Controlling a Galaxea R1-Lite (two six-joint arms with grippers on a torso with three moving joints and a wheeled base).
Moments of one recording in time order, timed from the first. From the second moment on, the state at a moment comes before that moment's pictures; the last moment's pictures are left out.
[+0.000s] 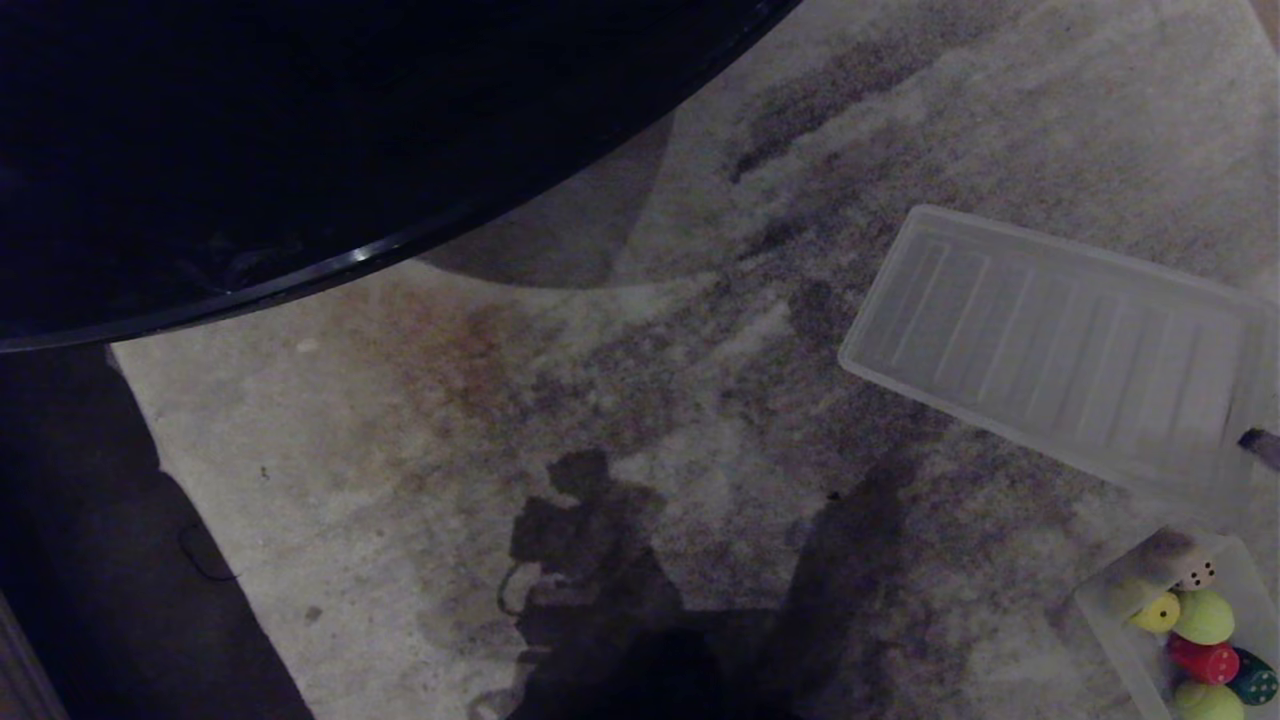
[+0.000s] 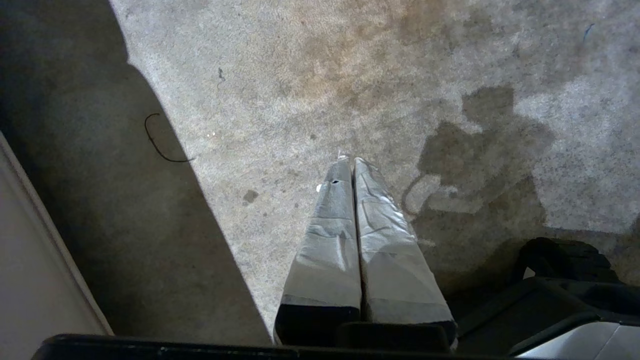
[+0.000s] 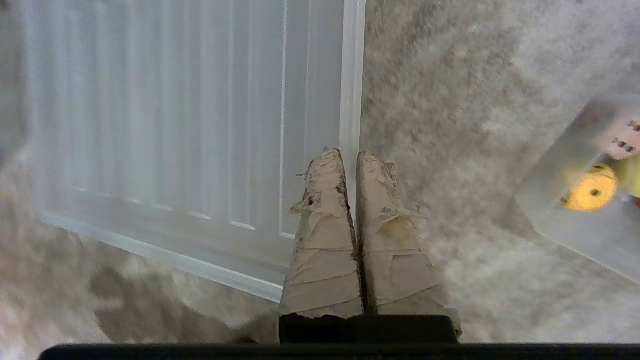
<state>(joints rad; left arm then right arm) -0.01 0.00 0.00 0.00 0.05 -0.05 -0.09 0.96 -0.38 -0.44 -0.05 0.47</state>
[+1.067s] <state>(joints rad) -0.01 0.00 0.00 0.00 0.05 -0.05 -0.09 0.30 -0.14 0.04 0.04 0.21</state>
